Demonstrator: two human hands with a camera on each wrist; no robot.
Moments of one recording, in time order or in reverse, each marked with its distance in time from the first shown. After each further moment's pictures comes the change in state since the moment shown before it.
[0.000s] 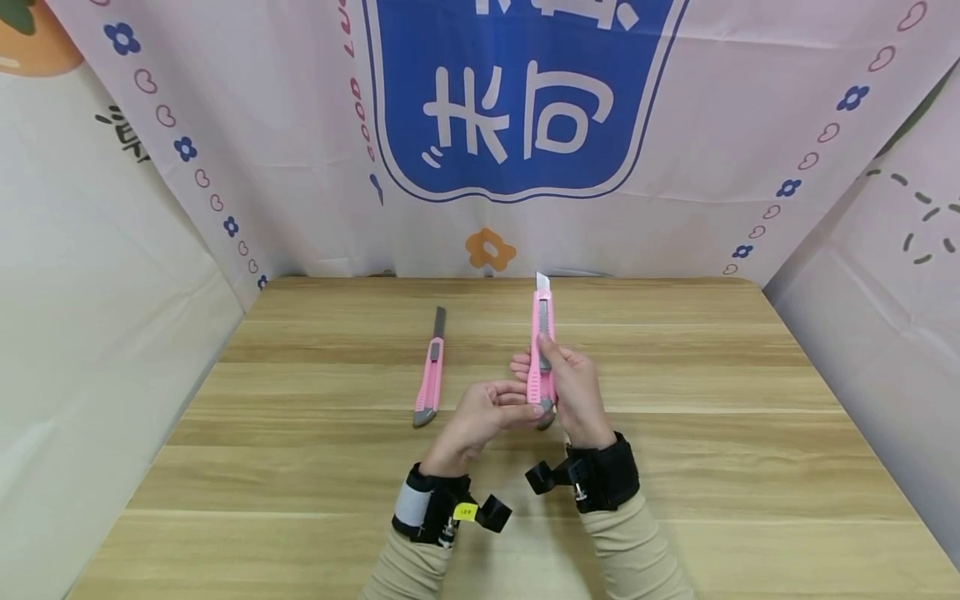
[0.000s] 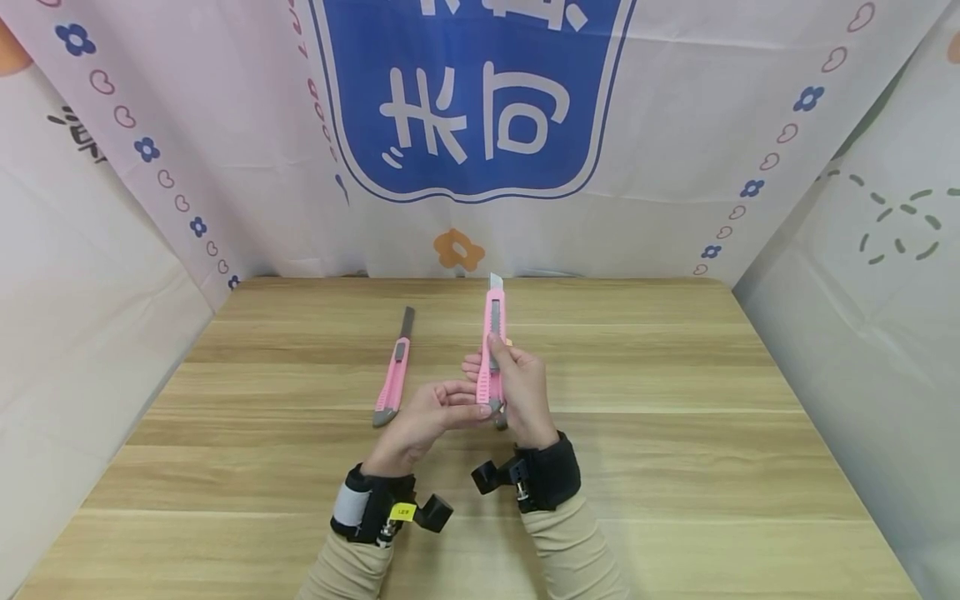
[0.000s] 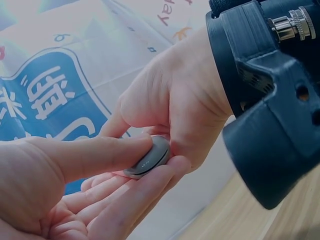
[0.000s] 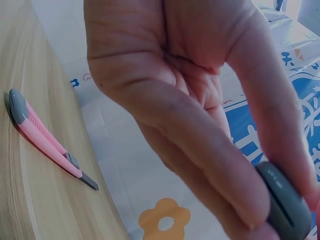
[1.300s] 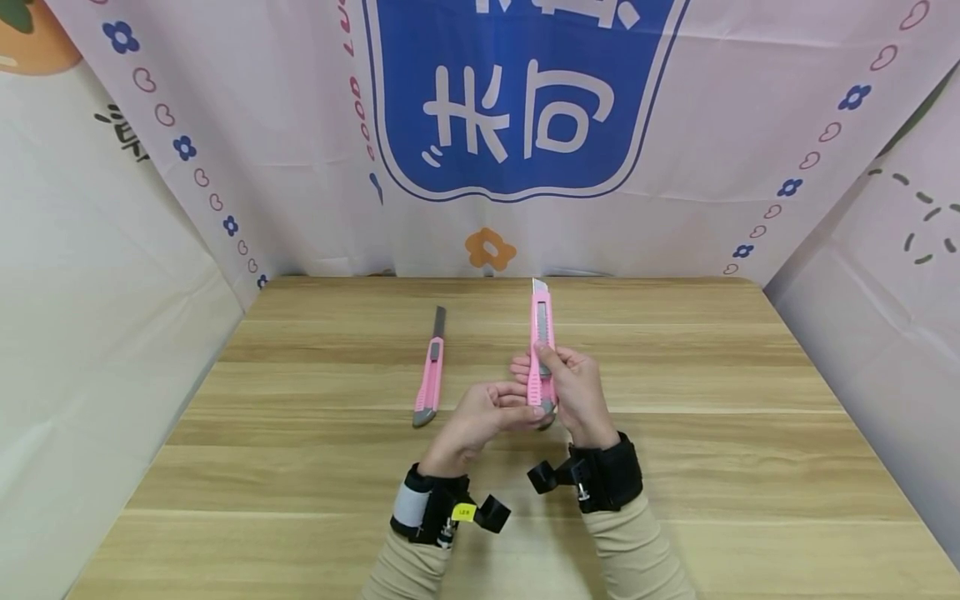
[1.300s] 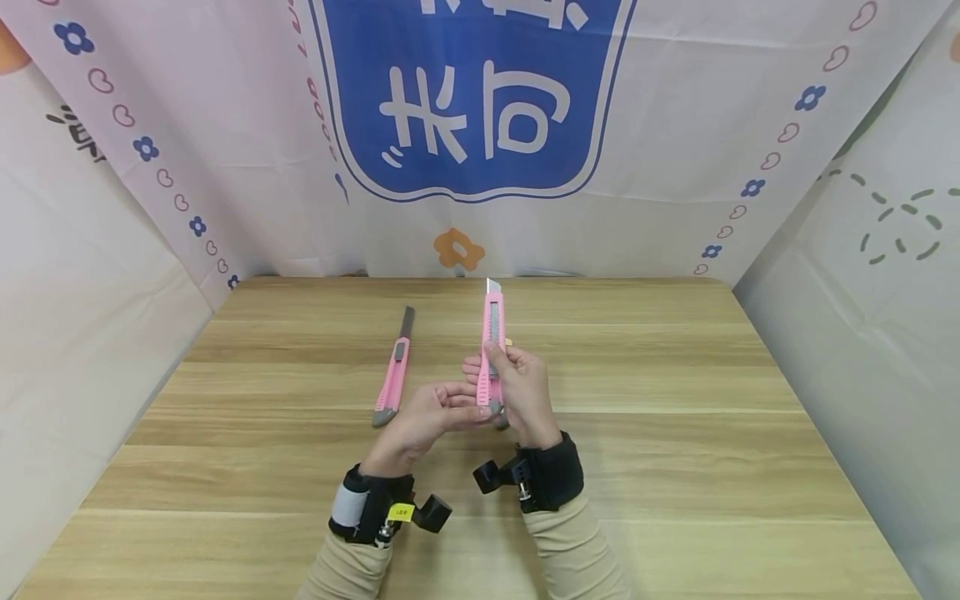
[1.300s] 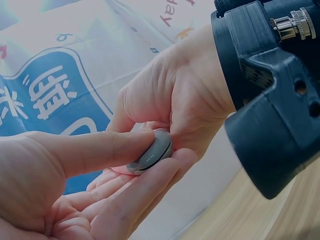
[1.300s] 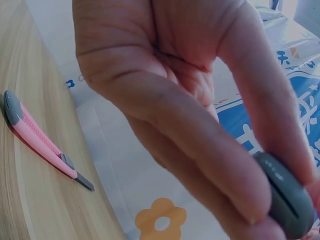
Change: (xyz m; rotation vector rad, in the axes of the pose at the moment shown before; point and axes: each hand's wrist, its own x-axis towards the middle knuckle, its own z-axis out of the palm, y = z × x) left_hand -0.004 0.003 -0.002 -0.019 -0.077 0.018; right_hand 0.000 0.000 0.000 -0.002 -0.016 -0.041
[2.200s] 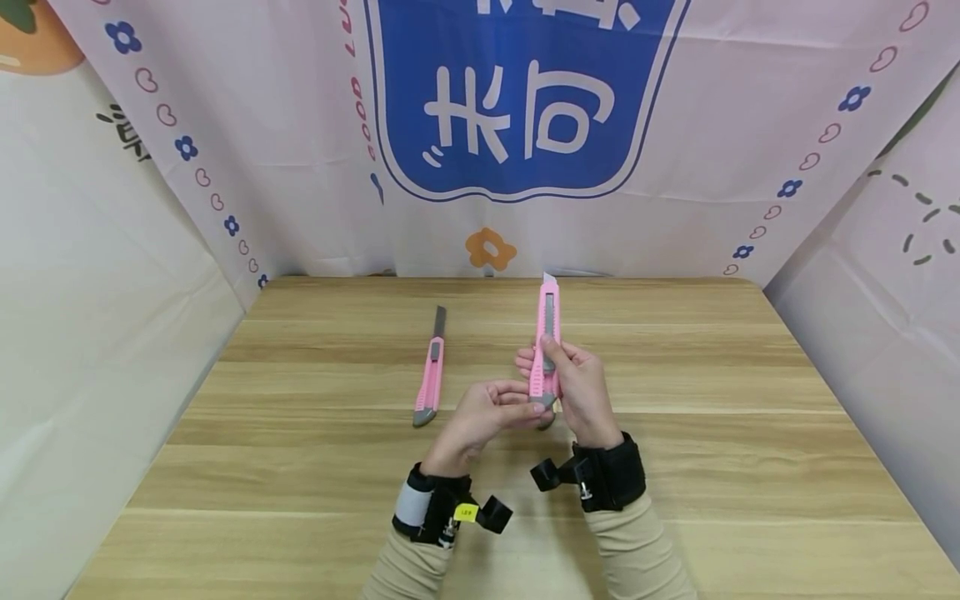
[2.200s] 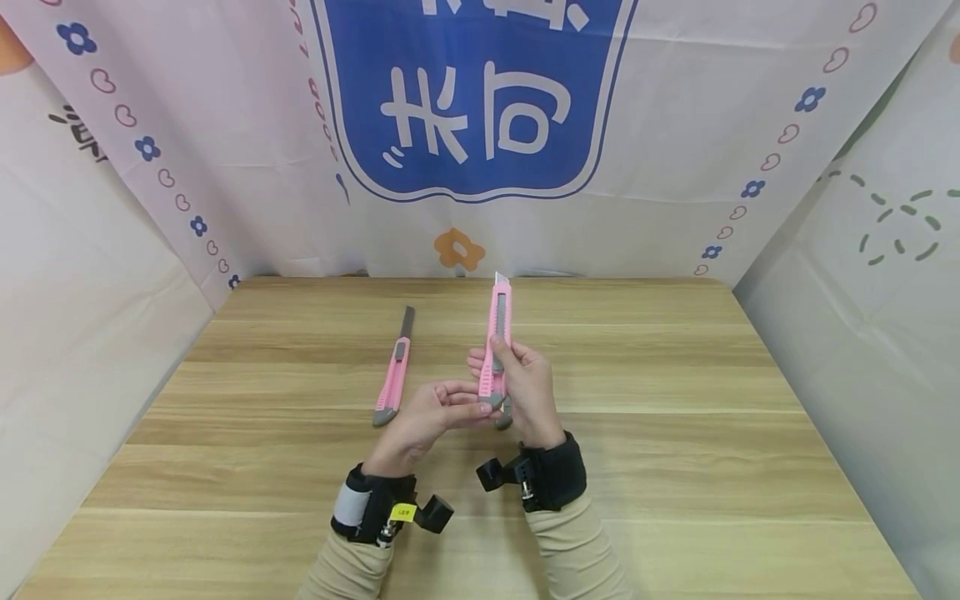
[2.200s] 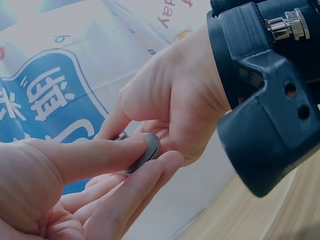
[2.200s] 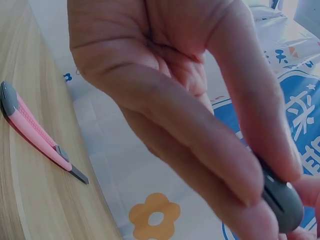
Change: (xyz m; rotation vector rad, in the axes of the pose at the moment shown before) left_hand 0.001 -0.001 0.001 -0.054 -0.002 0.008; right_hand -0.003 -0.007 -0.005 -0.008 -0.009 0.009
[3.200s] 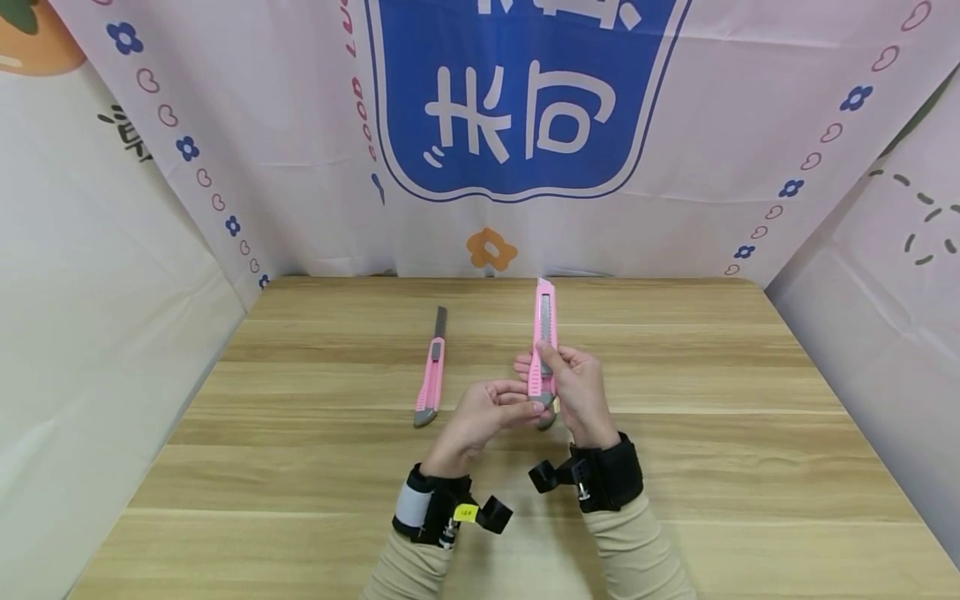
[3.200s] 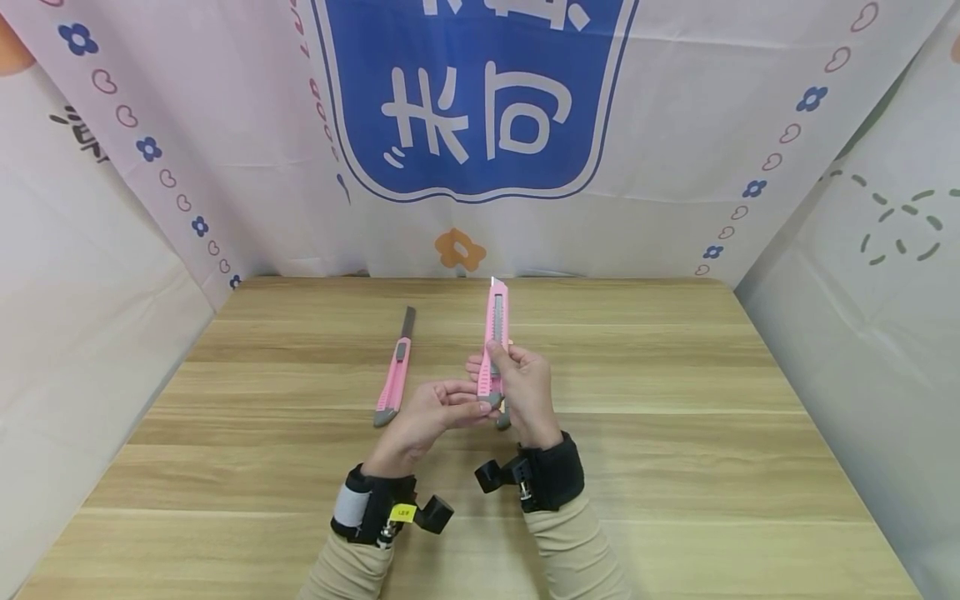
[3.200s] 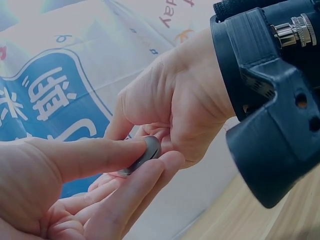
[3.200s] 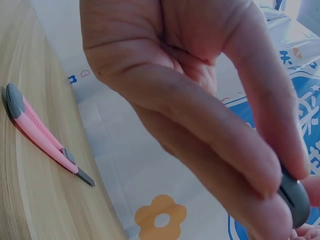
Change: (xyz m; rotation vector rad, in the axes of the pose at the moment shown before) left_hand -0.001 0.002 0.000 0.031 0.068 -0.017; right_hand 0.001 0.005 0.003 -0.013 0.019 -0.037
